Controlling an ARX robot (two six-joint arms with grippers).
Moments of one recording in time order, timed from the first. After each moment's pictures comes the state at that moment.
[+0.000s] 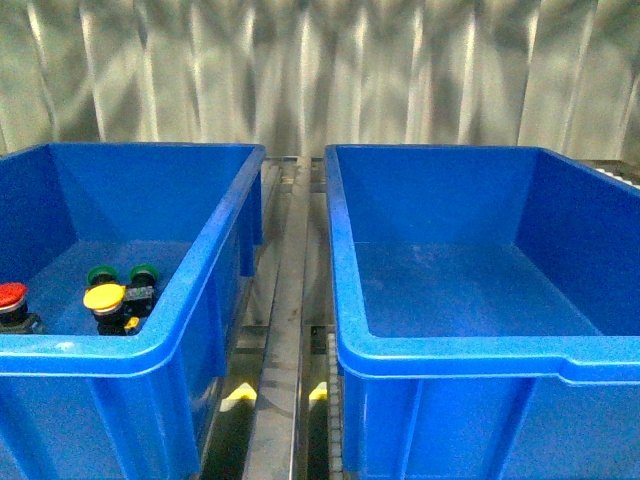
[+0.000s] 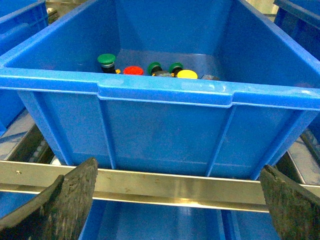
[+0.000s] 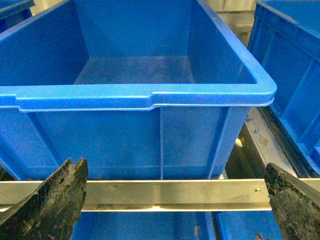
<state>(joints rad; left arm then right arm) 0.00 0.01 0.02 0.00 0.00 -0.01 0.00 0.00 0.02 0.00 0.00 0.00</state>
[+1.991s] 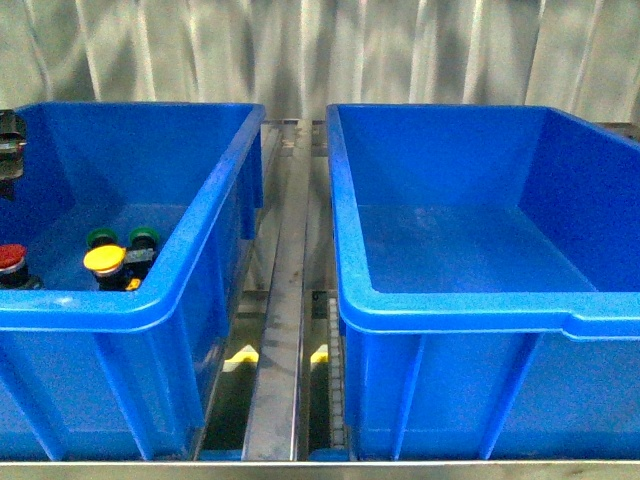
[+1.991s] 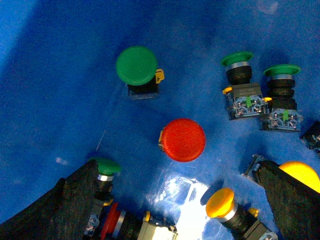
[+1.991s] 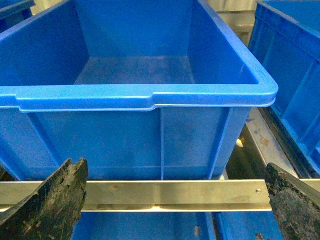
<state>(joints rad) 0.10 1.80 1.53 -0.38 -0.13 -0.21 0.00 0.00 0.02 0.00 0.00 0.00</state>
